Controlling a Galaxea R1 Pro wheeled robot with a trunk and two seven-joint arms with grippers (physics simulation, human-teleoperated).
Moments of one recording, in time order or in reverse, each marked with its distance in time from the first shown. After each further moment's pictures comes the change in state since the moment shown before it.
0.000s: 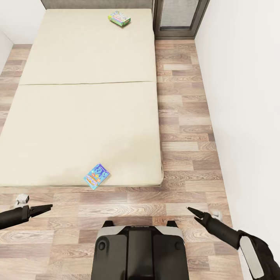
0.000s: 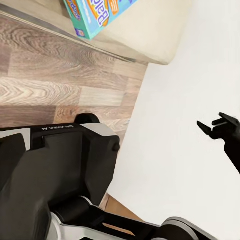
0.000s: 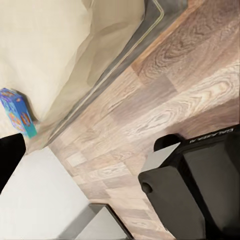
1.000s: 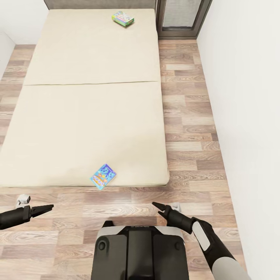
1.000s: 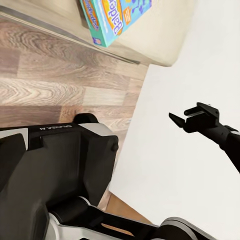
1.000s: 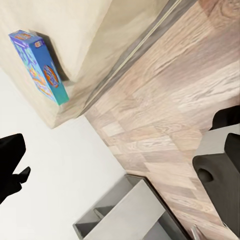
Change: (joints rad) left arm 0.000 -0.008 -0.001 0.000 0.000 -0.001 0.000; right arm -0.250 0.171 0.219 0.447 0.017 -0.210 0.024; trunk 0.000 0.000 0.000
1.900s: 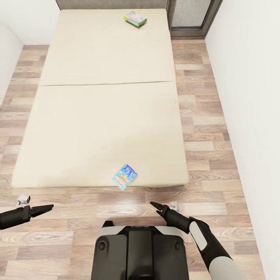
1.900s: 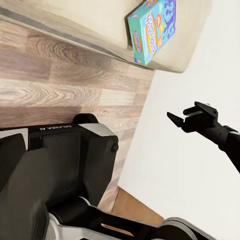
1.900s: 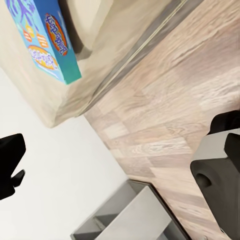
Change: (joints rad) left arm 0.000 0.000 0.001 0.000 0.000 0.001 0.000; right arm -0.004 0.021 0.004 0.010 0.007 -0.042 -0.022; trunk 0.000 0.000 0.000
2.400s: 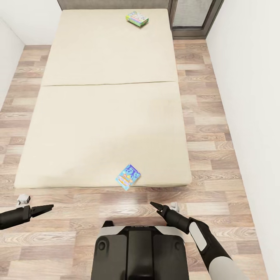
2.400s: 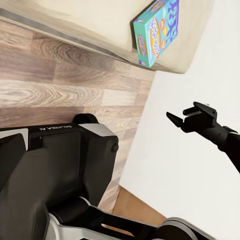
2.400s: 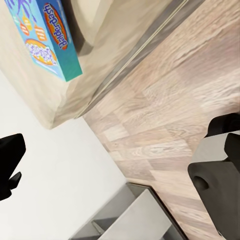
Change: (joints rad) left arm 0.000 0.000 0.000 0.000 0.000 -0.001 0.000; right arm -0.002 0.000 0.000 0.013 0.001 -0.025 -0.001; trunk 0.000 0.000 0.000
